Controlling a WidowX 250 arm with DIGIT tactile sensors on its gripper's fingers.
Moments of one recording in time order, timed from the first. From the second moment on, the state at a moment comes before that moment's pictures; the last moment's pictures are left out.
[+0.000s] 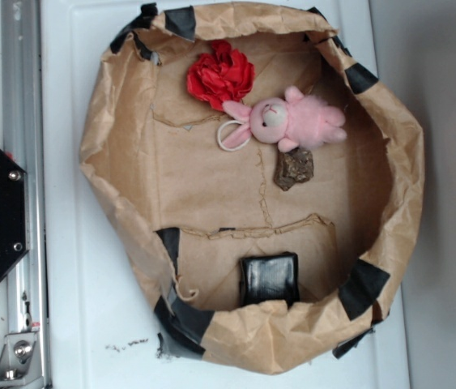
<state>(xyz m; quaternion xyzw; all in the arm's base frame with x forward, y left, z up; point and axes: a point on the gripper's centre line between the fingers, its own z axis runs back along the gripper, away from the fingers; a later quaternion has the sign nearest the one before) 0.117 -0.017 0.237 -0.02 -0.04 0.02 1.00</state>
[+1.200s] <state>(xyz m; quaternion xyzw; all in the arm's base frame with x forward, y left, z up) 0.226 -0.035 0.198 -0.08 -0.06 -0.08 0.99</state>
